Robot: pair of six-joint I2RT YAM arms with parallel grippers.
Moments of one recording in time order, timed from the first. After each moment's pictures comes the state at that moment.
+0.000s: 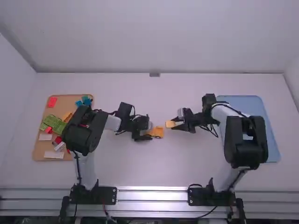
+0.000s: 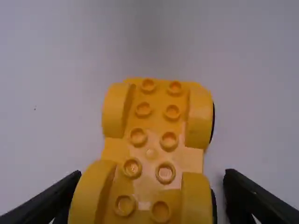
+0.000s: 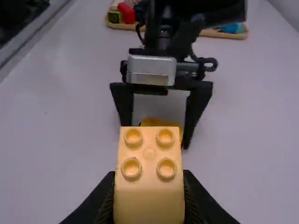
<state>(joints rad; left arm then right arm) -0.27 2.03 0.87 0.08 0.87 1.11 0.04 1.85 1.02 -0.75 -1.16 -1.68</state>
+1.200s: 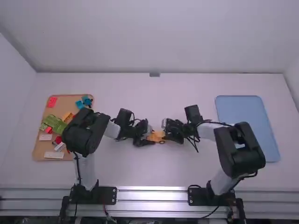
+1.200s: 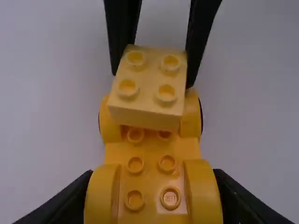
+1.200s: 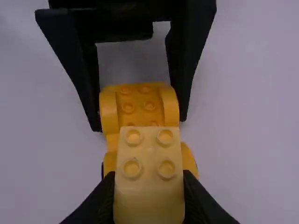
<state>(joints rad) -0.30 2.02 0.72 0.29 0.98 0.89 0.27 1.76 0.71 -0.13 -0.81 -1.05</state>
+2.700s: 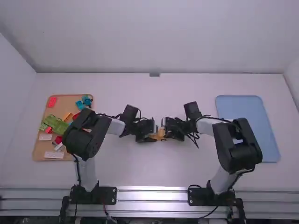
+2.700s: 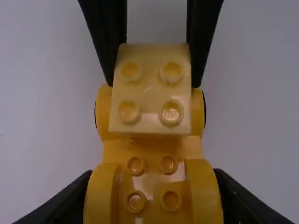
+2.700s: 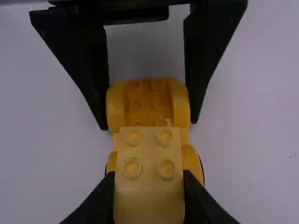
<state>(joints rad) -0.36 1.98 0.82 0.09 0.79 1.02 0.26 1.82 0.80 -0.24 -0.76 -1.14</state>
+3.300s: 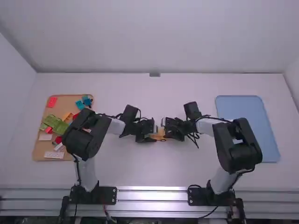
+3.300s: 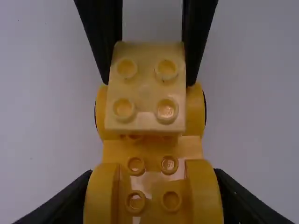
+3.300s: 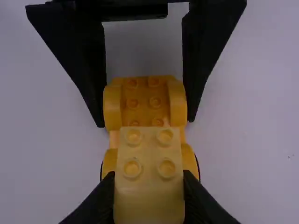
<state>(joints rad) -0.36 1.98 0.83 0.08 0.79 1.02 0.27 1.82 0.80 -0.24 -0.76 -1.15</state>
